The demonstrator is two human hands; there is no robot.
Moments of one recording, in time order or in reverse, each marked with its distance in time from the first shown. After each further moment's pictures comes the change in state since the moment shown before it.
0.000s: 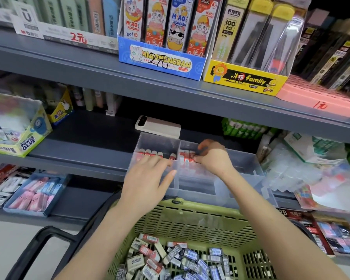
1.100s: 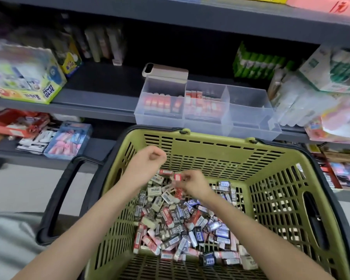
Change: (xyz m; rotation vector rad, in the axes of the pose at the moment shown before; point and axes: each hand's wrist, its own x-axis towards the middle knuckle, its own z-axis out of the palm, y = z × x) left_hand -0.101 0.021 0.001 -0.609 -0.299 -0.646; right_hand -0.177 0.059 0.141 0.636 -0.523 0.168
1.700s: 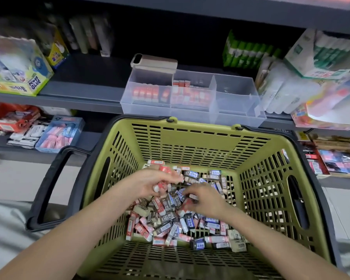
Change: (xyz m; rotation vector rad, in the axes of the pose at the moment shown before) left_hand 0.008 -0.032 0.050 -0.371 -0.526 -0.619; right_hand -0.064 0.040 -0.035 -0.844 -0.138 -0.181
